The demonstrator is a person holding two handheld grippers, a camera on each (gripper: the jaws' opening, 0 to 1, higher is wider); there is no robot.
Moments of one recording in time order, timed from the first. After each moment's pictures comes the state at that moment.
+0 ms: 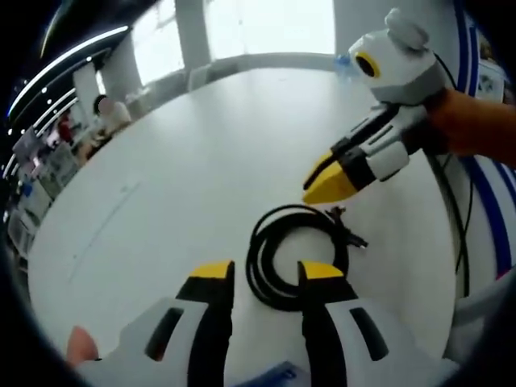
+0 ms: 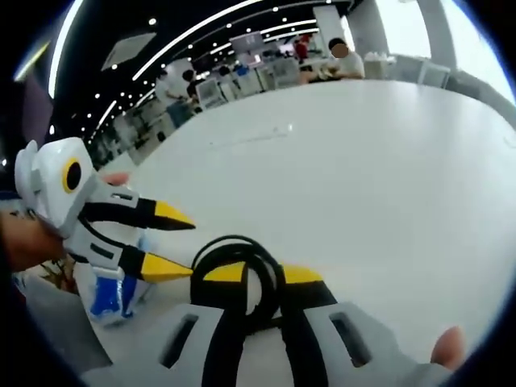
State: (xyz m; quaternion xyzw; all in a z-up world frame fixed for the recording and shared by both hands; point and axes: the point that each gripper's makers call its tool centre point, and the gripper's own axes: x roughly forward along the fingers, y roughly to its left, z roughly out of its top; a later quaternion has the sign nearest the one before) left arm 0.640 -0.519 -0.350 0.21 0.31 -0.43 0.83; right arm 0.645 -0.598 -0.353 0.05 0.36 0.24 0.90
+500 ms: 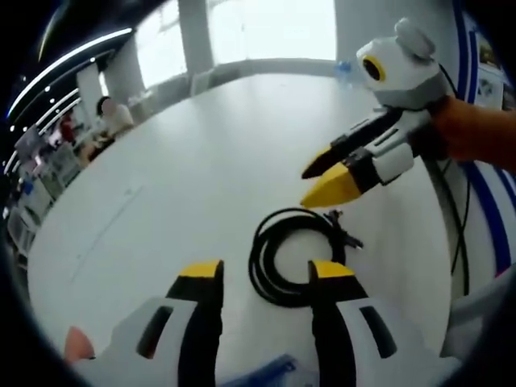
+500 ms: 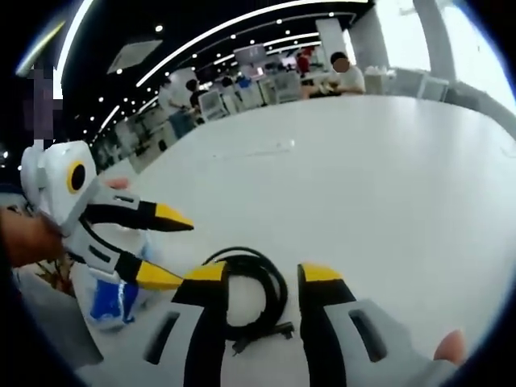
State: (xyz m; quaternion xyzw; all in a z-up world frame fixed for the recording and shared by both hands) left arm 0.639 -0.511 -0.338 0.20 0.29 -0.43 0.83; right arm 0.647 -0.595 -0.338 0.05 0.32 0.24 0.92
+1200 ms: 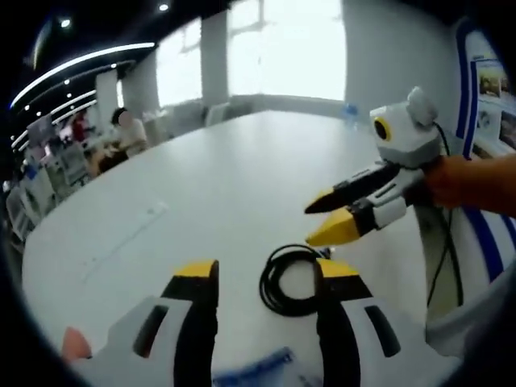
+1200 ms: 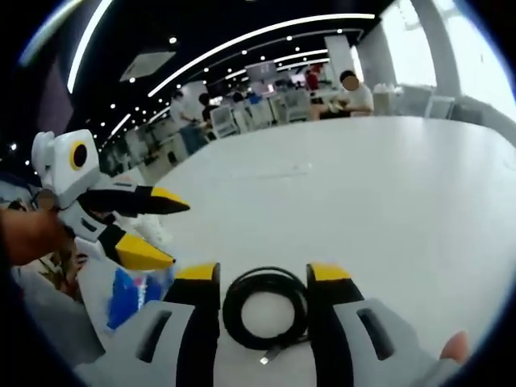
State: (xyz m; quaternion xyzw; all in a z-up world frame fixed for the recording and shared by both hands) left arm 0.636 -0.484 -0.269 0.11 0.23 -0.42 0.87; right arm 0.636 -0.569 -0.299 0.05 0.27 0.27 0.92
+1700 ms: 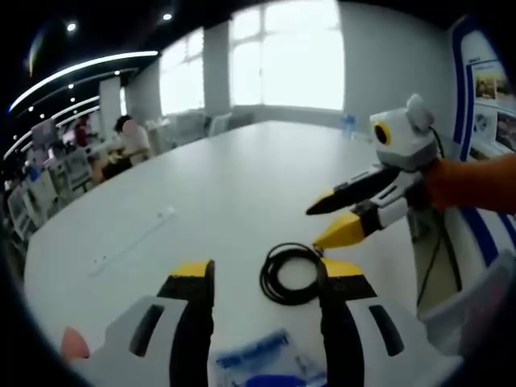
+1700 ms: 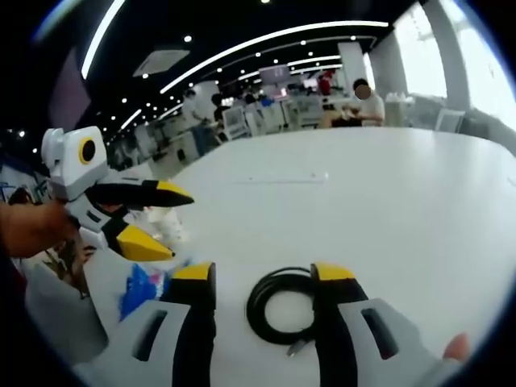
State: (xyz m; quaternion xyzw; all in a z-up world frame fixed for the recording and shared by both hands) left arm 0.614 -0.460 -0.253 0.11 0.21 -0.43 0.87; right arm 0.615 -0.548 -0.280 0.03 0.26 0.29 0.92
